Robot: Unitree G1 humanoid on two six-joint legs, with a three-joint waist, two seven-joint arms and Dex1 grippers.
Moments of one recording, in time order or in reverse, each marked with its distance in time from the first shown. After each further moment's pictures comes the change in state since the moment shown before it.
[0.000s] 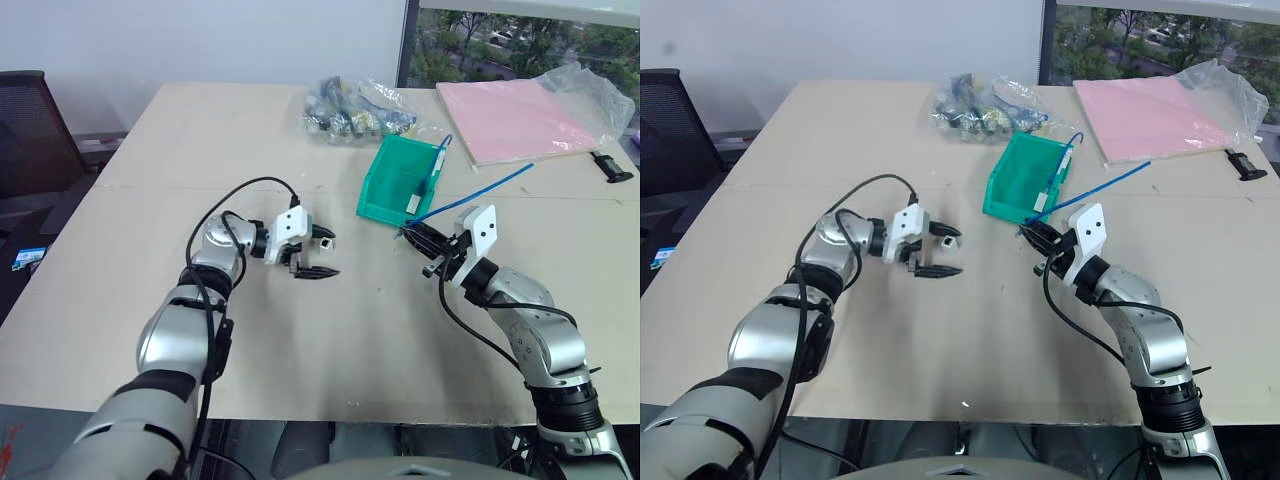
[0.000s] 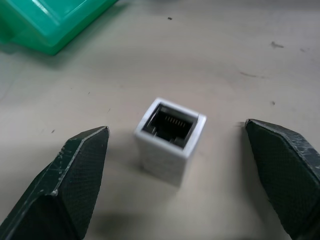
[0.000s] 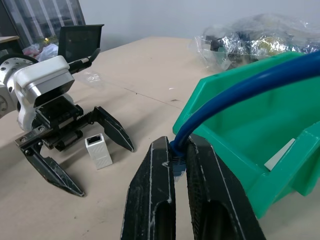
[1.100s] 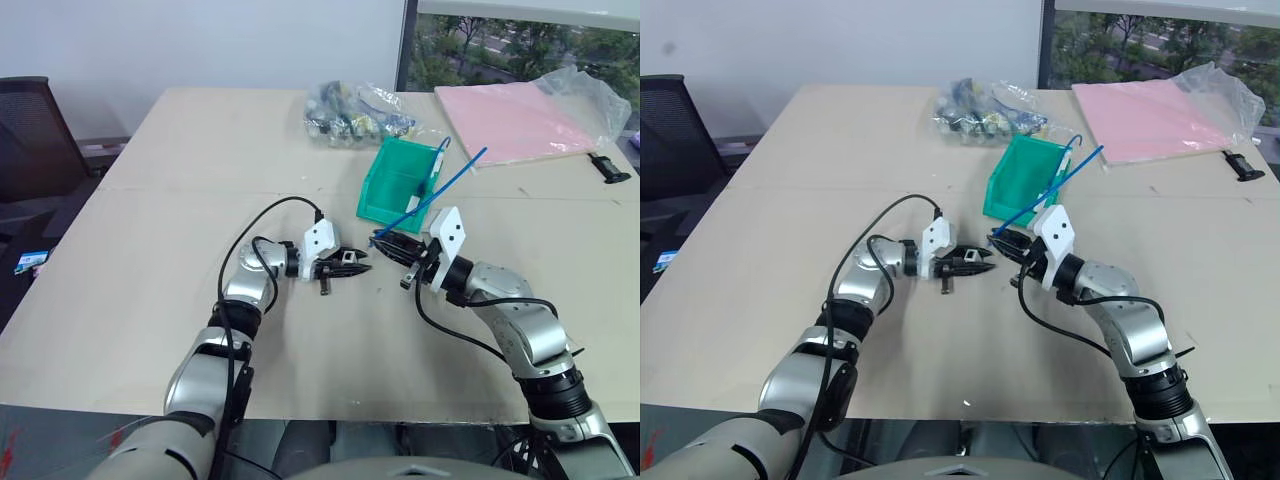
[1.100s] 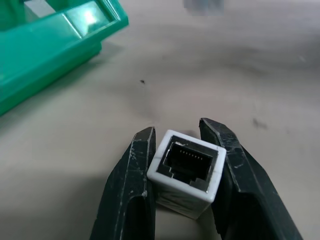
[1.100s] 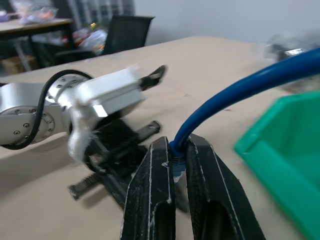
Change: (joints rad) left arm 0.281 -0.161 0.017 -0.507 -0.036 0.316 0.189; right arm -0.090 -0.013 0.148 0.037 -0.051 0.002 0.116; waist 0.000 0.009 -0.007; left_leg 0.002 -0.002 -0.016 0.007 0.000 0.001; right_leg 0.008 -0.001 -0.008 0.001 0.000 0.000
